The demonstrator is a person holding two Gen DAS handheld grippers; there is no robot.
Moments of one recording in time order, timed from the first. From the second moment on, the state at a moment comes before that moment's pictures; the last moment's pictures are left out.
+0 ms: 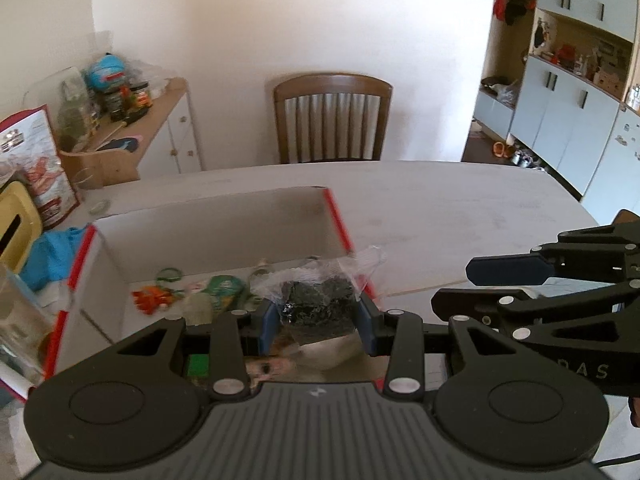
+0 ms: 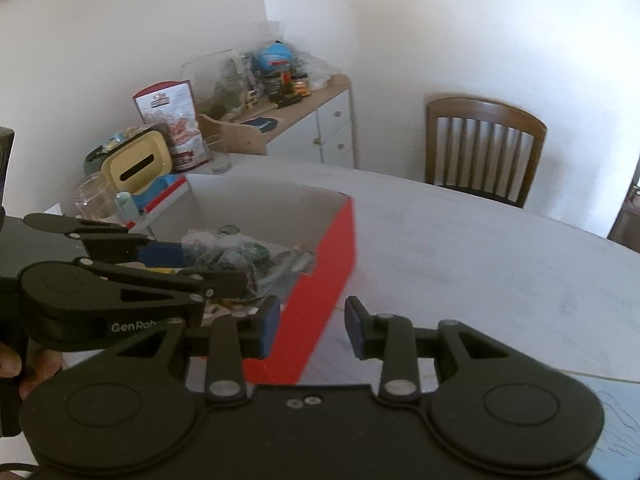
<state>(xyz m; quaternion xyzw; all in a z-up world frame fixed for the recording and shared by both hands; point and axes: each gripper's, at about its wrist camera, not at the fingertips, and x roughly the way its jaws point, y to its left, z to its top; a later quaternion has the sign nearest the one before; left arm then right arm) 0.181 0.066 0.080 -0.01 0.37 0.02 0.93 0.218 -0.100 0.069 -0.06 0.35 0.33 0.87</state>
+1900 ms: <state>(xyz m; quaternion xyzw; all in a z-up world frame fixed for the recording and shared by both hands) 0.202 0.159 0.025 -0.03 0.43 0.04 0.90 0.220 -0.009 0.049 -0.08 0.38 0.34 0.86</state>
